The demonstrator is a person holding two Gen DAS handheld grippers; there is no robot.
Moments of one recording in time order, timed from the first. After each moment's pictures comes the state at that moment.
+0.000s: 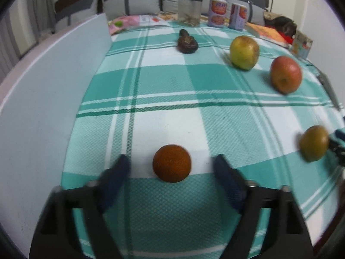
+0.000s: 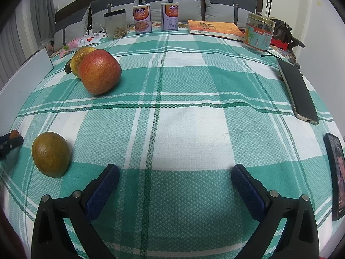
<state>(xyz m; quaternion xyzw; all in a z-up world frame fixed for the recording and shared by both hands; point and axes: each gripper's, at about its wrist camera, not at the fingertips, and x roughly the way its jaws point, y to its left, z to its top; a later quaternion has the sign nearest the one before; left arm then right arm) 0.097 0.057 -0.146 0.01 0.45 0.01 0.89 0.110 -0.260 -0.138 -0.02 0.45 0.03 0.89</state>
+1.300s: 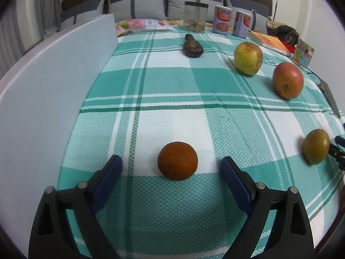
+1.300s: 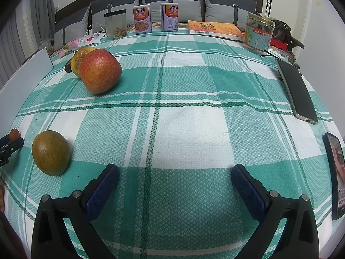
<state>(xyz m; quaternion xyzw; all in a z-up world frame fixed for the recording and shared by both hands) 0.092 0.065 -0.148 -0.02 0.44 0.00 0.90 0.110 -0.261 -0.138 -0.02 0.45 0.03 0.89</state>
